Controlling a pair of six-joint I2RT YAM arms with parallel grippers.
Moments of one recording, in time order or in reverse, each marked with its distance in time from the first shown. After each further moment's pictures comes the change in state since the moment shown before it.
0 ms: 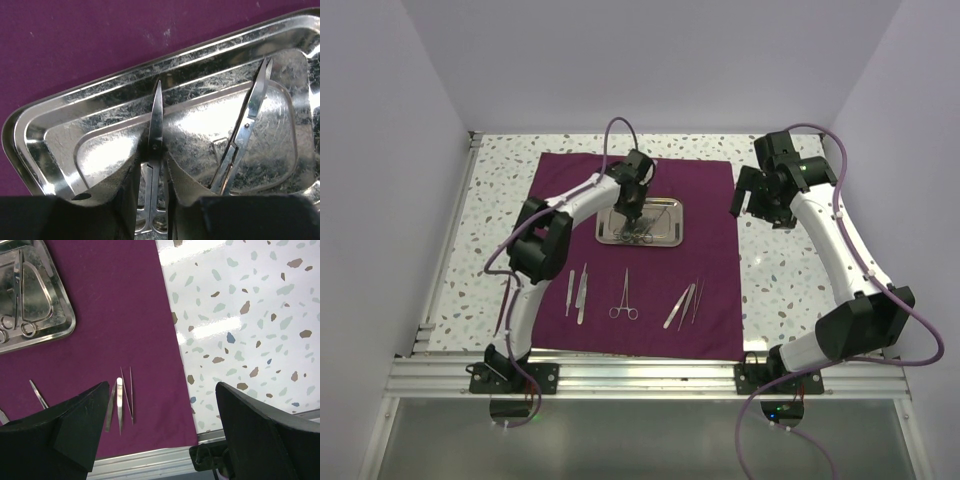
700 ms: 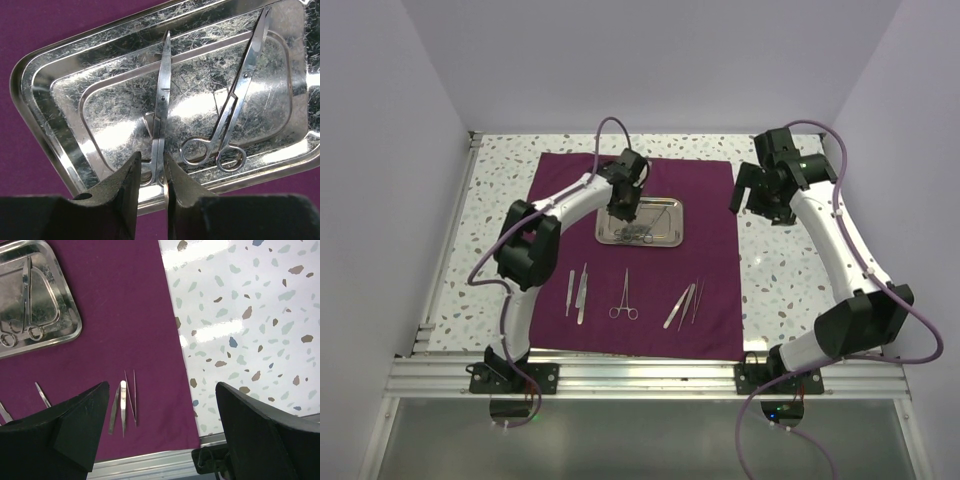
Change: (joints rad) left arm 0.006 -0.120 -0.081 -0.064 0.011 -0.012; right arm 0.000 0.020 0.032 0.005 -0.003 -0.001
